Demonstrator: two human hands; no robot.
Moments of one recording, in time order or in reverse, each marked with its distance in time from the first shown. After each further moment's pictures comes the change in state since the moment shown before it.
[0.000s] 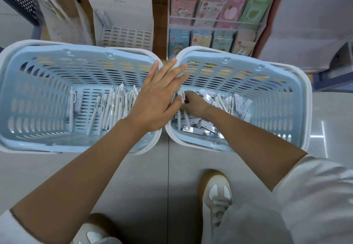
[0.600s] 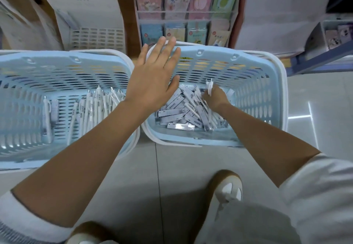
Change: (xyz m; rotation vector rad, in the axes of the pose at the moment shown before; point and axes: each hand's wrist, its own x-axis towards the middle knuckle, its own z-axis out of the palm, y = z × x) left_hand 0.057 0.012 0.018 0.331 -0.110 -0.038; right_hand -0.029 0.070 -0.069 -0.046 0.417 0.340
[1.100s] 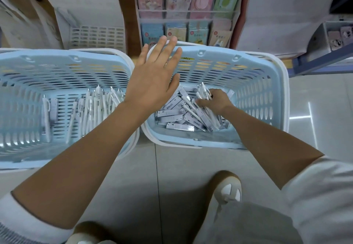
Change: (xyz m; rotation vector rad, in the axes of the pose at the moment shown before) left_hand 0.001 -0.001 0.003 -0.022 0.015 -0.003; right_hand -0.005 0.009 -0.006 -0.029 -0.109 -0.068
